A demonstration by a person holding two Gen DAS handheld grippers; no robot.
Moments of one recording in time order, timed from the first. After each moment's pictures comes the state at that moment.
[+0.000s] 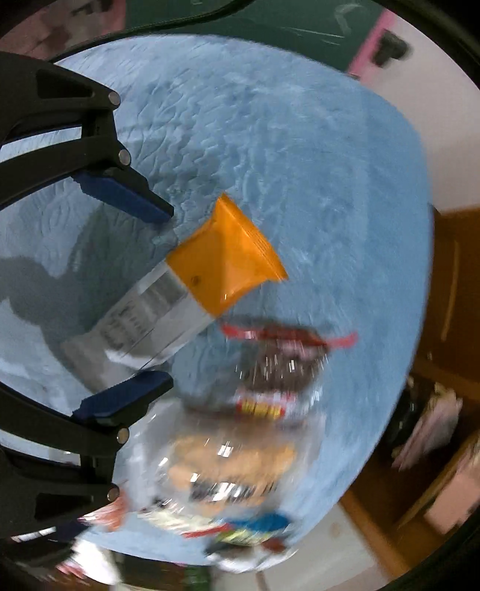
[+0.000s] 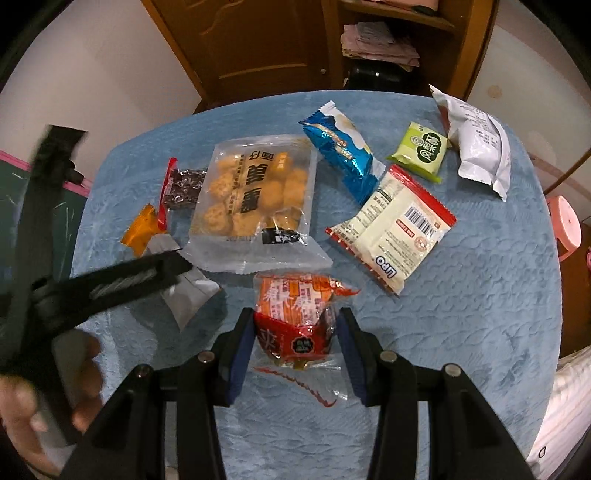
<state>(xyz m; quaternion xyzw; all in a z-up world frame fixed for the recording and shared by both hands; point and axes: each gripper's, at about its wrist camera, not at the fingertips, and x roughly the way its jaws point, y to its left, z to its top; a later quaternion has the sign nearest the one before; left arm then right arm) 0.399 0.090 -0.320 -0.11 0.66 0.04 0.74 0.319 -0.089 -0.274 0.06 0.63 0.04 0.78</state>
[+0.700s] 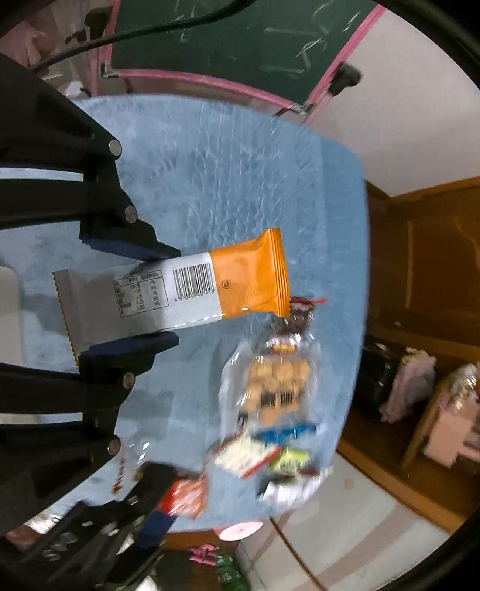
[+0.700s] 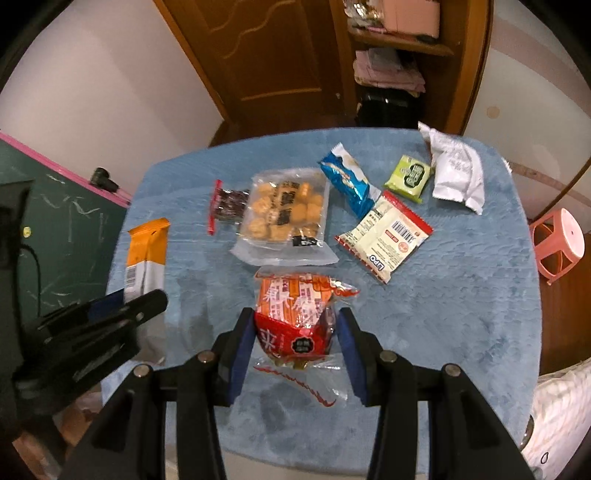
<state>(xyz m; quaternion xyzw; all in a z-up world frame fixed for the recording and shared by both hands) 0.299 0.051 -0.195 -0.03 0.59 -0.02 0.81 0.285 -0.096 -0.206 0.07 0.59 0.07 0.80</state>
